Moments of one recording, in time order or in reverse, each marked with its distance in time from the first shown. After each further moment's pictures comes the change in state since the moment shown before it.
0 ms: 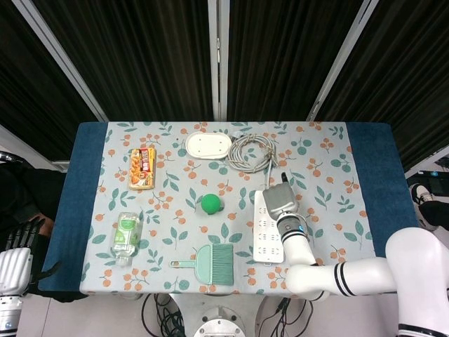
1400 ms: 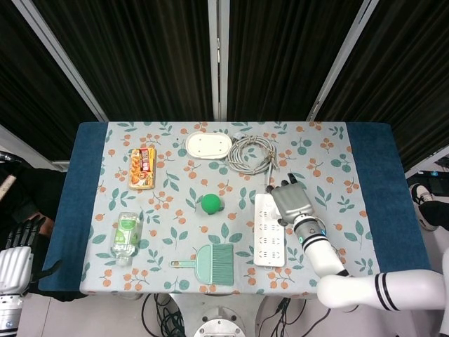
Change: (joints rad) left arm -0.003 0.019 -0.005 -0.046 0.001 0.003 0.042; right arm -0.167 0.232 0.028 -0.214 -0.263 -0.082 0.347
